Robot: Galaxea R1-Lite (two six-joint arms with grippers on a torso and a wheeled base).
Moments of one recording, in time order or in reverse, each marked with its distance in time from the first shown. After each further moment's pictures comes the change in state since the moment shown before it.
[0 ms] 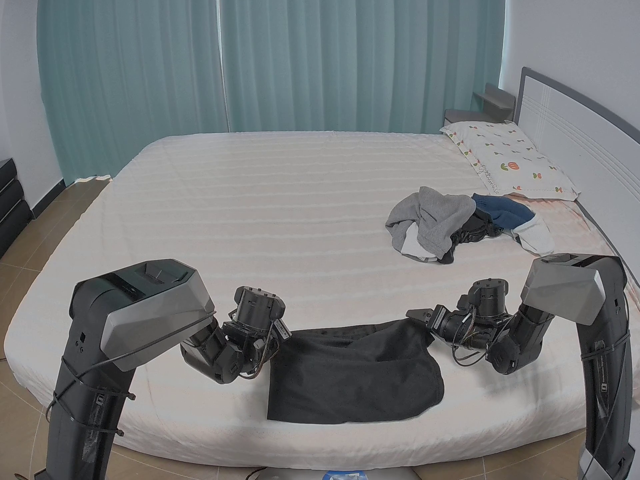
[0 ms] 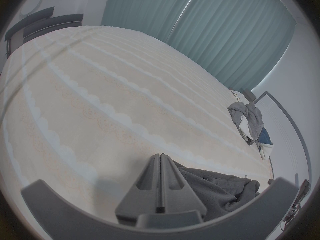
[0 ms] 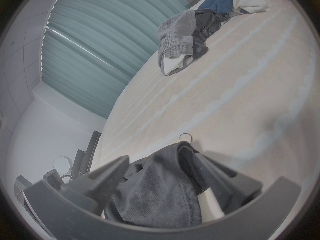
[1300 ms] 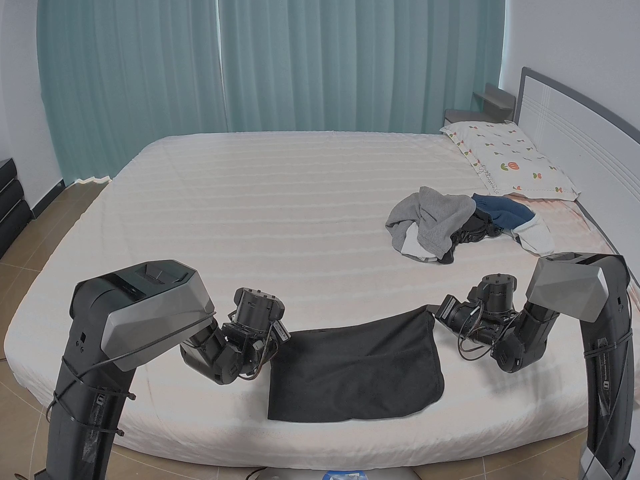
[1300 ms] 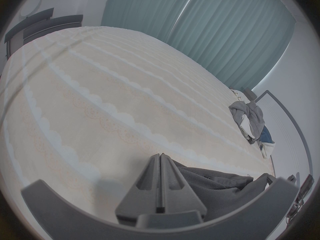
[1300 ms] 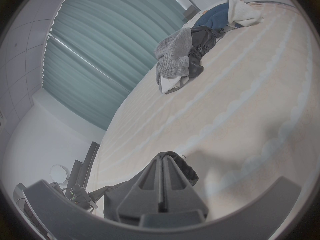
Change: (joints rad) left arm 0.001 0.003 0.006 0.001 0.004 0.009; right arm -0.036 -0.006 0.011 -0.087 -0.076 0.021
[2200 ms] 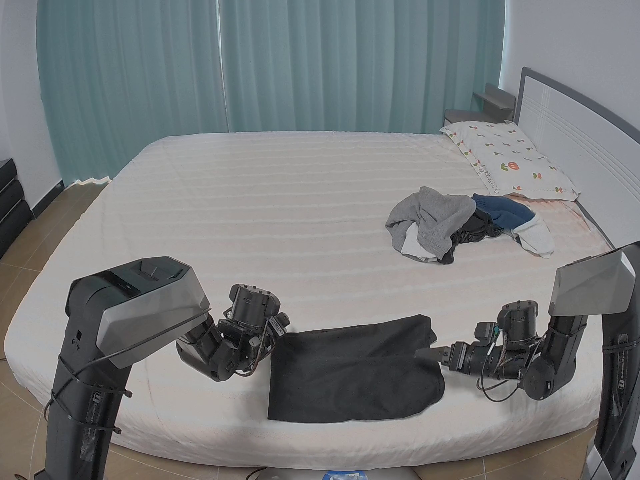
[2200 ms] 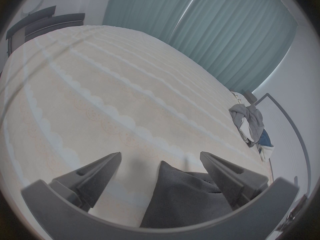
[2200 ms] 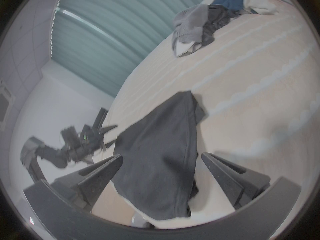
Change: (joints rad) left arm 0.009 -0.012 0.001 -0.002 -0.012 -0.040; right arm 0.011 -0.141 0.394 -0.049 0.263 -0.216
